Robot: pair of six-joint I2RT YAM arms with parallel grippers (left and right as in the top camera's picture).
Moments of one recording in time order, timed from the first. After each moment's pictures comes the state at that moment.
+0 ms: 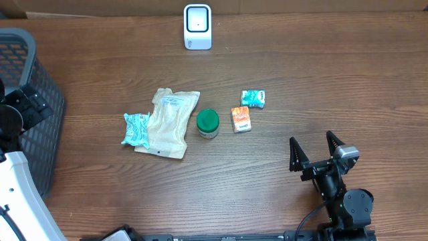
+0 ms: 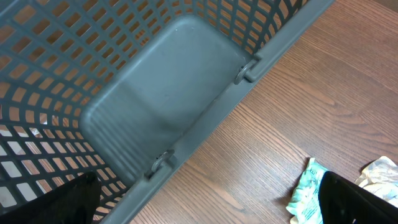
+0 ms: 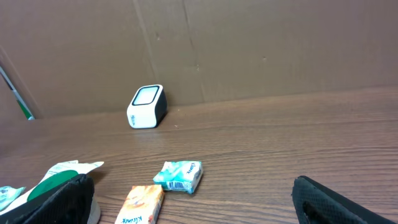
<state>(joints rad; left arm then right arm) 0.49 1.33 1.71 -1.29 -0.22 -0.14 0.09 0.01 0.02 -0.02 -0.14 0.20</state>
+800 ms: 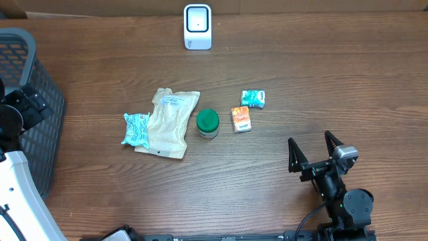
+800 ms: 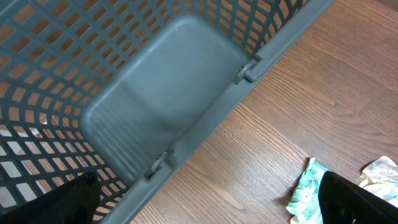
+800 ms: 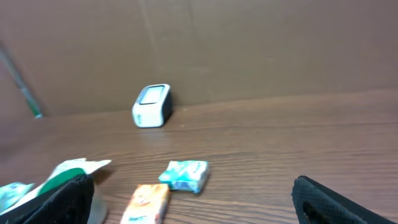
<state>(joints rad) 0.49 1.33 1.71 -1.29 -0.22 -0.14 0.09 0.01 0.02 -0.02 -0.17 0.20</state>
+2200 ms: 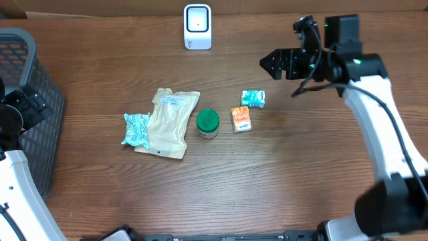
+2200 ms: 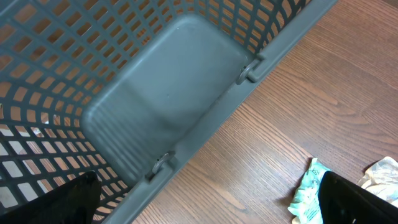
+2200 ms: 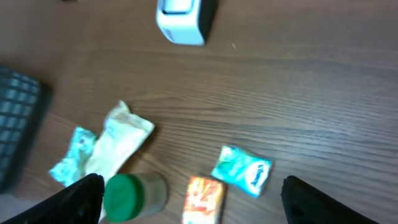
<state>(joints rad) 0.49 1.34 1.71 -1.29 -0.23 -0.14 0.09 1.70 1.52 -0.73 -0.50 0.08</state>
